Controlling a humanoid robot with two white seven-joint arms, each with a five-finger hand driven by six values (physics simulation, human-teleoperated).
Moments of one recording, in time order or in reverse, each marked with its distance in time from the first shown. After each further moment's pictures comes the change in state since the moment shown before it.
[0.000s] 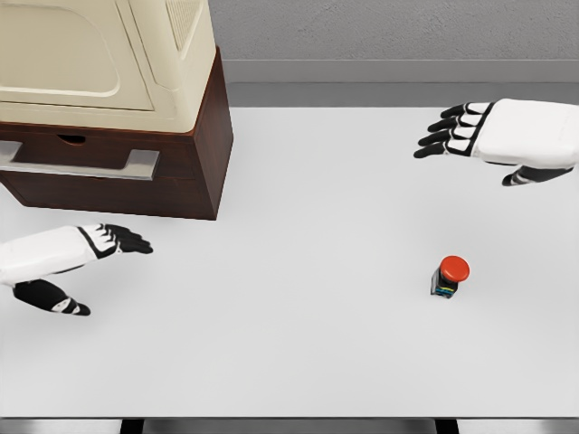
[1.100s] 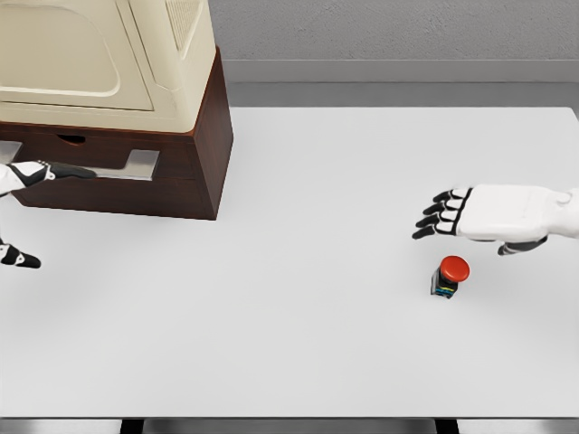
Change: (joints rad) left arm -0.268 0.375 -0.313 -0.011 0.459 0.000 0.156; right arm 0.138 -0.013 0.111 -0.012 0.139 0.000 0.000
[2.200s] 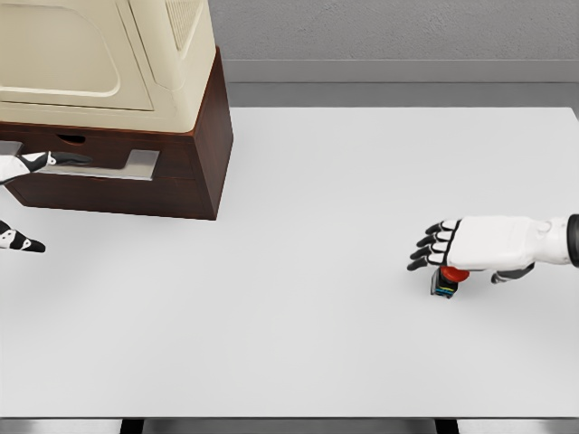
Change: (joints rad) left arm -0.034 -0.072 -0.006 0.028 -0.030 0.179 0.008; right arm 0.041 0.013 0.058 0.000 0.032 0.000 0.000
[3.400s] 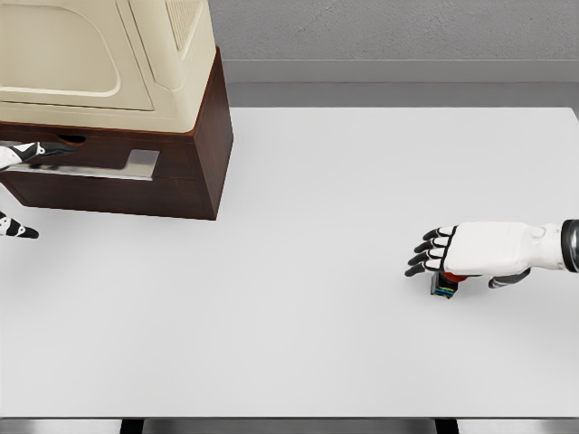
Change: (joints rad) left arm -0.035 -0.071 -0.002 0.089 -0.049 0.098 -0.007; right arm 0.006 0.008 0.007 0.000 0.016 0.000 0.000
